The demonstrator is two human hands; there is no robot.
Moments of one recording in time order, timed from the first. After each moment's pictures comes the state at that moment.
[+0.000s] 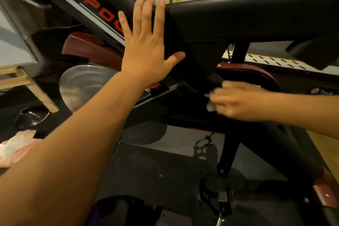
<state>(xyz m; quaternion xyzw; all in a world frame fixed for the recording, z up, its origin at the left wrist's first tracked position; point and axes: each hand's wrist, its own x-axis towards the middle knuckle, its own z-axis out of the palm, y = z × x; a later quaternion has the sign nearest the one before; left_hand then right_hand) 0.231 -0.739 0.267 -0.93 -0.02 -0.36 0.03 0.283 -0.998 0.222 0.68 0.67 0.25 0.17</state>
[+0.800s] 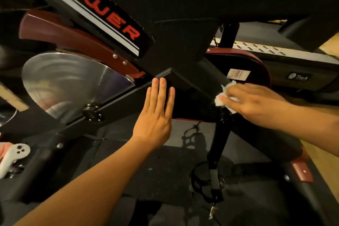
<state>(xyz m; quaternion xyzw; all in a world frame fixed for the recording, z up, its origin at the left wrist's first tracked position) 0.201 -0.776 0.077 -0.95 0.11 -0.29 0.04 0.261 -1.049 0.186 0.80 0.54 0.24 0.12</state>
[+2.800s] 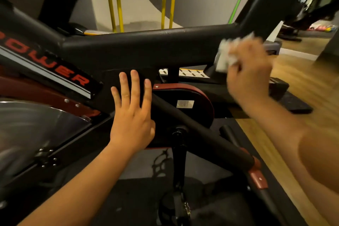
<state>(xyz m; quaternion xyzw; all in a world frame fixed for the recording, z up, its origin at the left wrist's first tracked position) 0.223 -0.833 0.188 -0.94 0.11 -0.33 -0.02 0.271 -1.090 0.285 0.81 0.16 0.55 -0.13</state>
